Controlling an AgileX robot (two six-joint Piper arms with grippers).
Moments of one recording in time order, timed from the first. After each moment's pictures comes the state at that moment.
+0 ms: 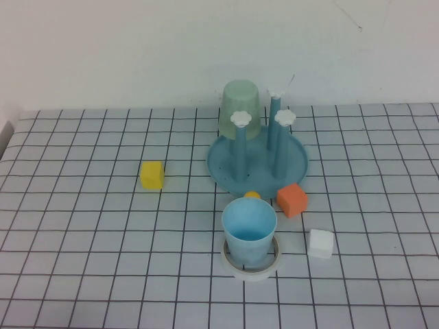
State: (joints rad) right arm -0.07 -0.01 0.02 -0.19 0.41 0.22; left arm 0.05 -0.01 0.02 -0.04 0.35 0.24
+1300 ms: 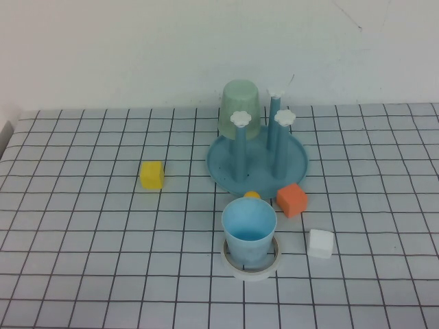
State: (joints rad) right arm -0.07 -0.01 0.03 0.84 0.40 0.33; left arm 0.05 -0.01 0.02 -1.14 0.08 -0.11
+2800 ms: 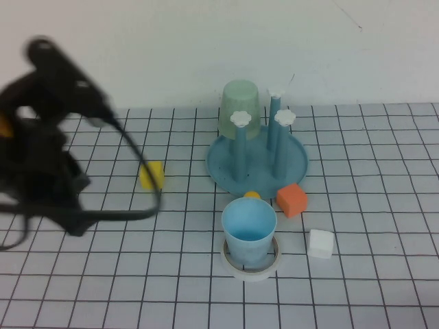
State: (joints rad) right arm -0.07 -0.01 0.03 0.88 0.46 -0.09; left arm -0.44 1.20 -1.25 0.05 1.07 0.38
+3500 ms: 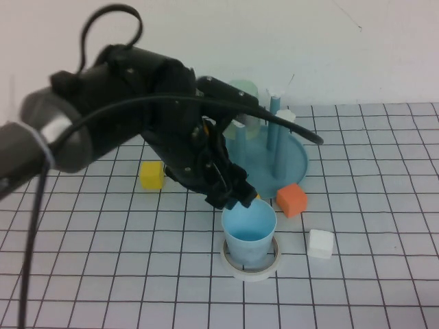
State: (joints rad) right arm -0.07 -0.01 0.03 0.90 0.46 -0.11; left arm -0.61 1.76 -1.54 -0.07 0.98 0.07
